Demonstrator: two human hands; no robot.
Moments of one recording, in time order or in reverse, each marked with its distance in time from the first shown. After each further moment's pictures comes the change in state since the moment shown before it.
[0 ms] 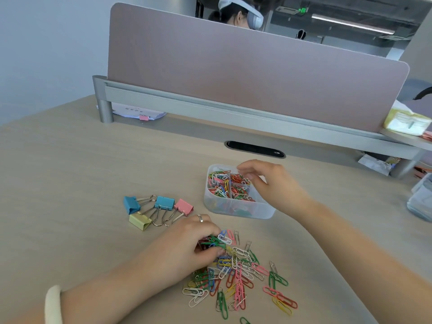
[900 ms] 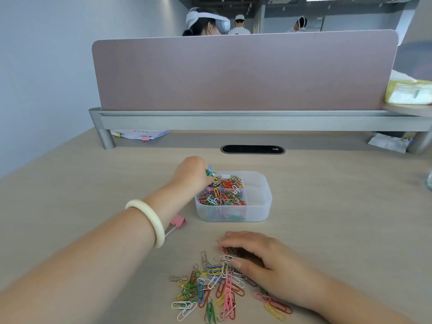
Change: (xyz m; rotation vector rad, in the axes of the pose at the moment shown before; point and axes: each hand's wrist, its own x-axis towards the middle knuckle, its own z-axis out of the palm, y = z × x) left_hand 0.144 -0.014 -0.023 0.393 0.011 -0.519; right_hand -0.098 -0.003 0.030 0.285 -0.247 -0.105
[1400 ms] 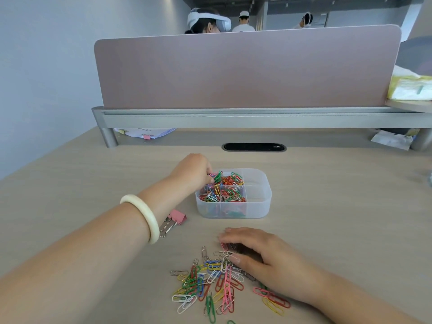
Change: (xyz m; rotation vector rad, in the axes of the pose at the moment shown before) left_hand -0.001 -0.003 -0.003 -0.001 -0.093 0.084; right_hand -0.001 -0.001 0.000 -0.010 -0.007 -0.015
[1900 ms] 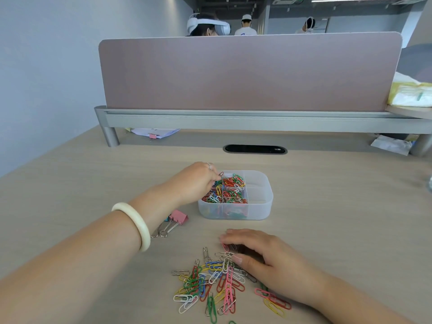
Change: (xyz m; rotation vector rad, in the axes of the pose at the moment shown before) left_hand -0.010 -0.011 0.009 0.152 0.021 0.383; right_hand 0.000 0.004 0.002 0.012 0.006 0.004
